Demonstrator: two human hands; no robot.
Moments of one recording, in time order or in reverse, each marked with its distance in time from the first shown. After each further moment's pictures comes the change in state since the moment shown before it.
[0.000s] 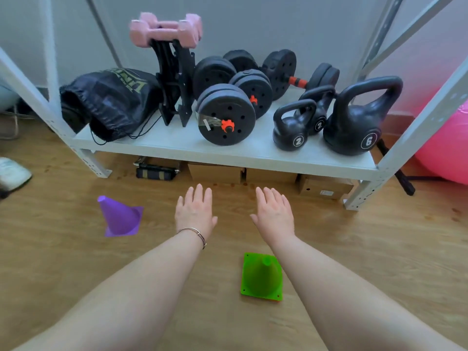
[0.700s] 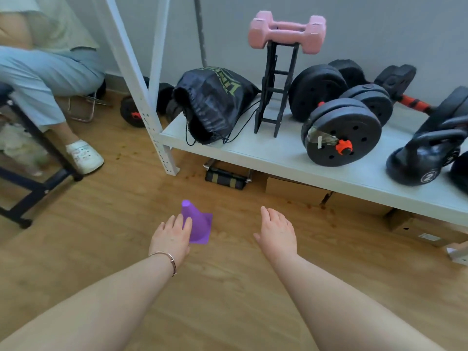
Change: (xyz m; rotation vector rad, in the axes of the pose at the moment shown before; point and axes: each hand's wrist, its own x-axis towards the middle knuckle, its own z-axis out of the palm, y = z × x) left_hand 0.005 -0.325 0.069 0.148 -0.147 -0.065; right_hand 0.077 -0.256 0.069 0.063 -0.170 -0.077
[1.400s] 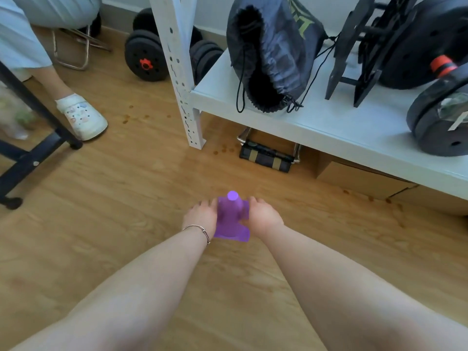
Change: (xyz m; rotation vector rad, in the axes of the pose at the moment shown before) left_hand 0.135 -0.070 0.127 -0.274 -0.192 -0.017; right_hand 0.145 -0.147 0.140 0.094 -0.450 0.037
